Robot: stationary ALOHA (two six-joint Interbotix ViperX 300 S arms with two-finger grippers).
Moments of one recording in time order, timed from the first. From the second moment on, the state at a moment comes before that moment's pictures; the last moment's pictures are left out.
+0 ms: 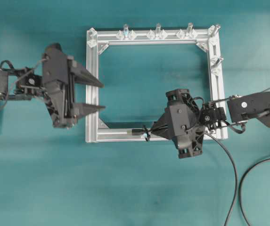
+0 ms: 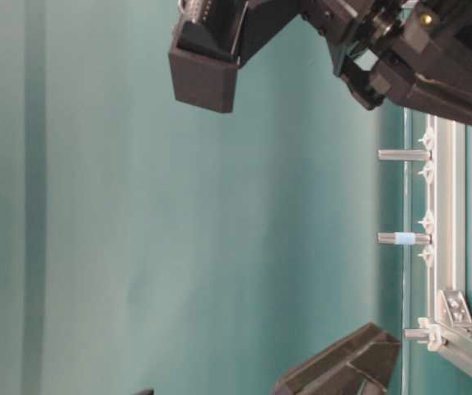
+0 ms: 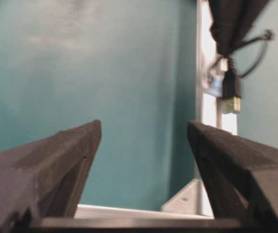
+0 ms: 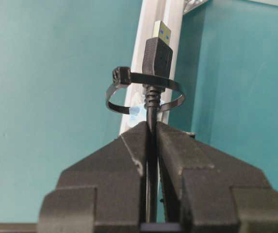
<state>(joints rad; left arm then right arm) 0.03 -0.26 0.95 -0.07 -0.17 -0.03 0.10 0.03 0.76 -0.14 -0.13 0.22</state>
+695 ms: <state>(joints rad) -0.03 -0.03 0.70 -0.07 0.03 -0.03 0.10 0.04 0.76 -0.14 -0.13 0.22</state>
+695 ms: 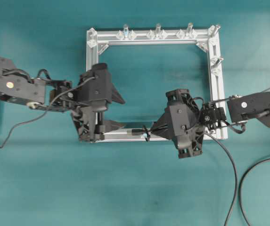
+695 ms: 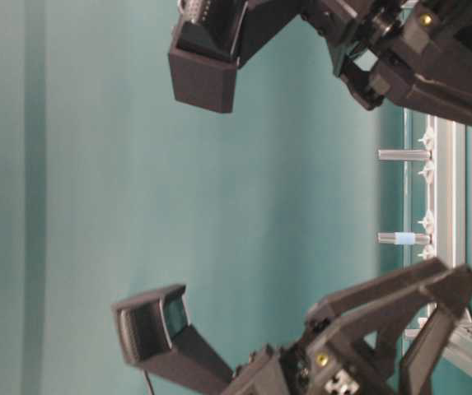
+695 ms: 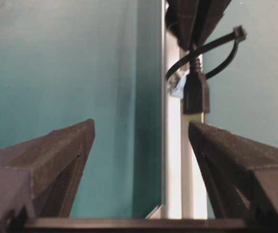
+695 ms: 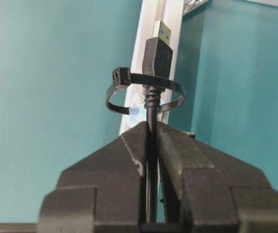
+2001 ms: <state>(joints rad) -0.12 0.18 0.54 -0.07 0.07 -0.03 0.10 0.05 0.75 -0.14 -0.15 0.22</state>
